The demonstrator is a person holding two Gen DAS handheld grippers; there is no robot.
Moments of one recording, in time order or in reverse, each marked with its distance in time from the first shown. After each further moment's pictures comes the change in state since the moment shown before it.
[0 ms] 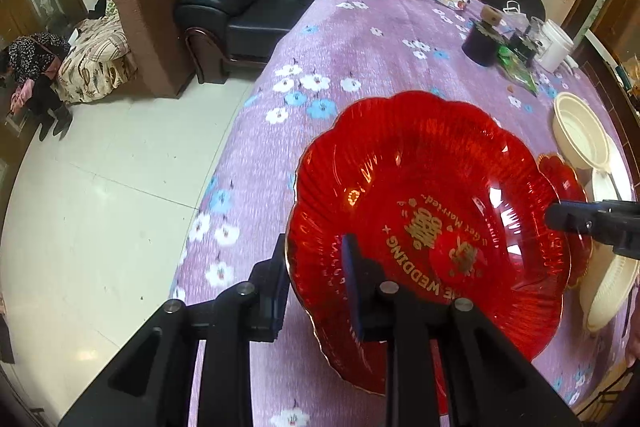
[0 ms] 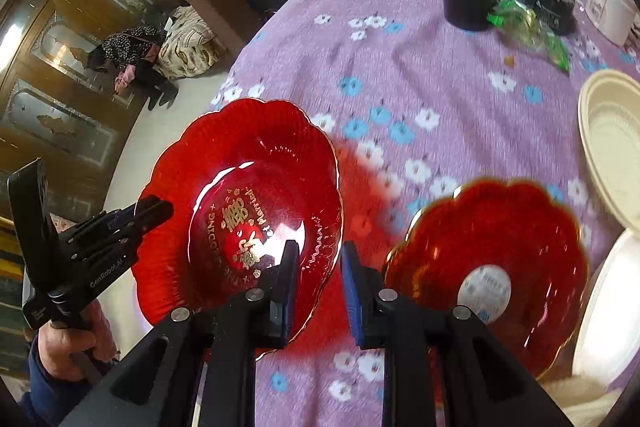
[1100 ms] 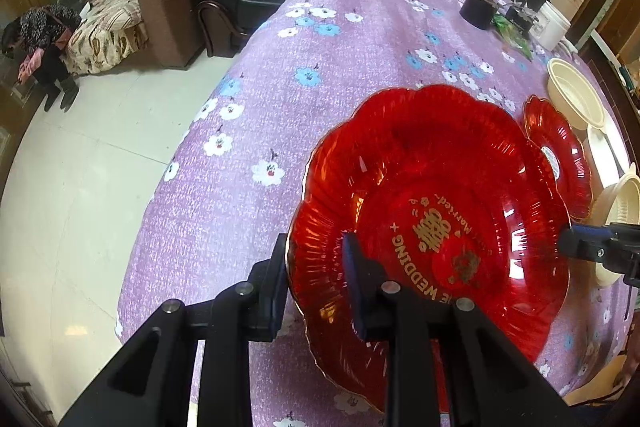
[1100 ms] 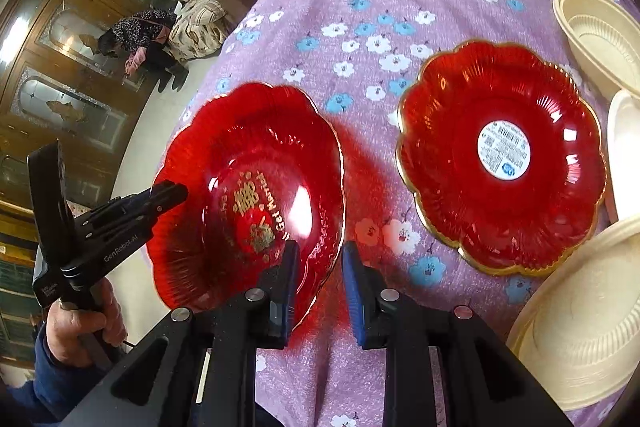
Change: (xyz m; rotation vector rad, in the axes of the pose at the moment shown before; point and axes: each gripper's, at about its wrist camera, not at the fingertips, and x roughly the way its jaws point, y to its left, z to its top) left arm -0.010 -0.001 -0.080 -0.067 0.038 0.006; right arm -0.003 0.004 -0.088 -0.003 0.049 0.042
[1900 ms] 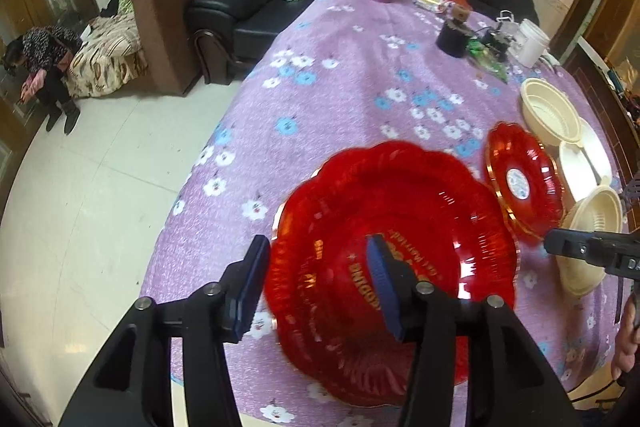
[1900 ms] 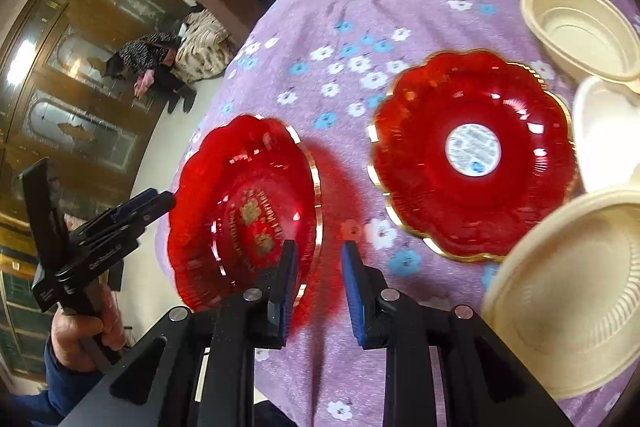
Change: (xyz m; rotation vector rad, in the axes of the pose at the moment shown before) left arm -0.045 -0.029 0.013 0.044 -0.092 -0.004; right arm -0.037 -0.028 -0.008 0.063 -0.075 0.038
